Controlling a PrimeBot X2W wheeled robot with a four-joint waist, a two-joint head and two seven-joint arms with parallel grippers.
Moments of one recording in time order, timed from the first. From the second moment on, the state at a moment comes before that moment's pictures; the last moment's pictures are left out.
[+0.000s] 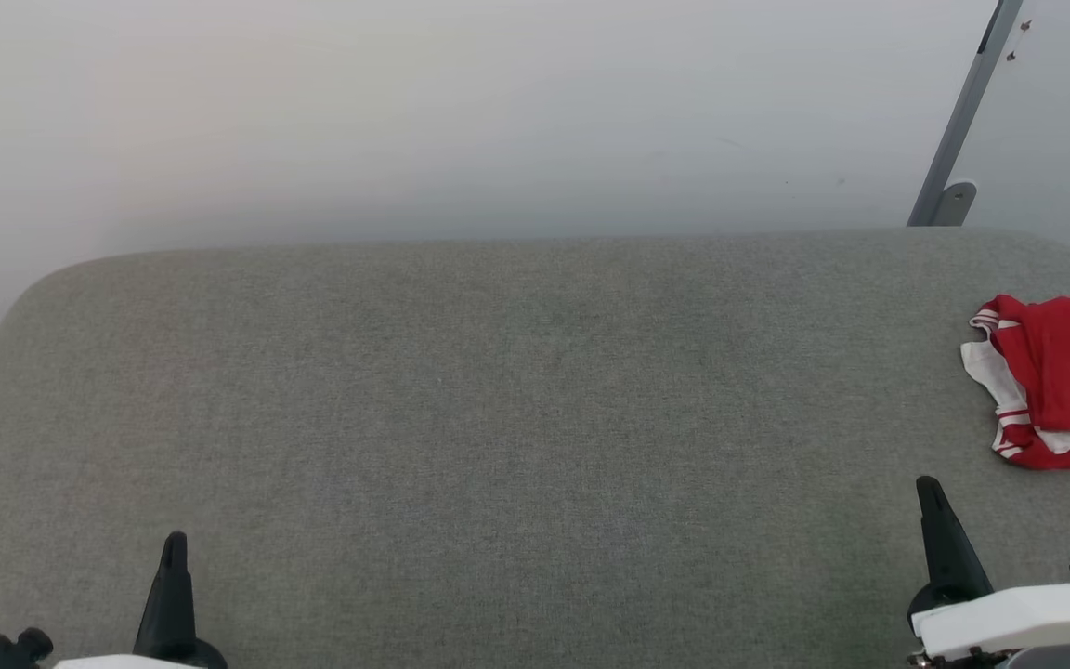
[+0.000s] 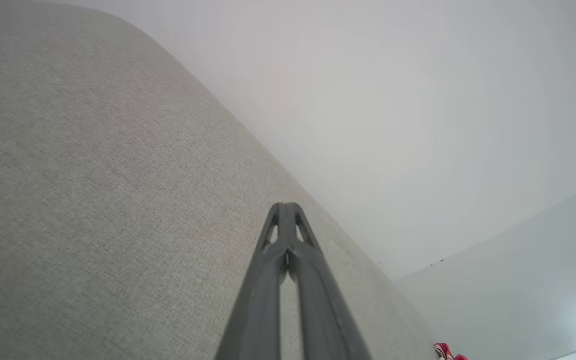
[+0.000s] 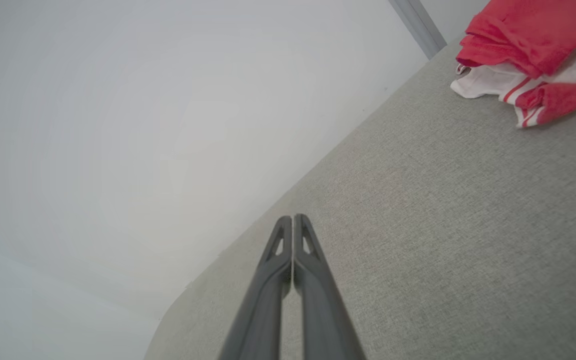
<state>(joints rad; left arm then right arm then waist) 0.11 0.09 0.13 0.15 -0.93 -0.13 -0.08 0.03 -0.09 -0.05 0.21 0.94 0.13 -0.08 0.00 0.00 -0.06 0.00</state>
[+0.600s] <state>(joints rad) 0.05 0.08 0.13 0.18 -1.12 -0.13 -0.02 -0.01 -0.08 -0.07 0.22 1.13 0.13 -0.02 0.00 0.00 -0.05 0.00</state>
